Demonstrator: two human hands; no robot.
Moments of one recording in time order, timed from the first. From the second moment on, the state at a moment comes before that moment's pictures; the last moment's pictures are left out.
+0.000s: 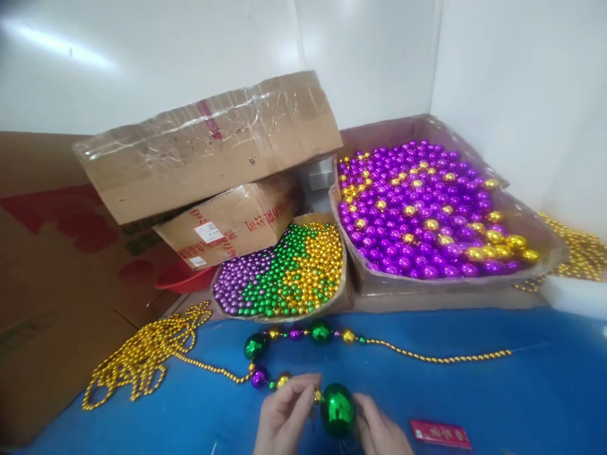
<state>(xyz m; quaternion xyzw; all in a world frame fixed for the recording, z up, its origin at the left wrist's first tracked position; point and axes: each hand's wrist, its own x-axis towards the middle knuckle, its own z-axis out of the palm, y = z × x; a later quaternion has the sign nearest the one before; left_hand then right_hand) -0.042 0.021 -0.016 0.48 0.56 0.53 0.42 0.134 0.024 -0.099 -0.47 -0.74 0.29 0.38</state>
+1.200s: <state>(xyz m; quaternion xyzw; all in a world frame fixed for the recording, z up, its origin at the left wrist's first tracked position) -0.009 0.028 -0.040 0.78 0.46 0.34 0.24 0.155 0.038 -0.063 -0.44 -0.68 0.42 0.41</state>
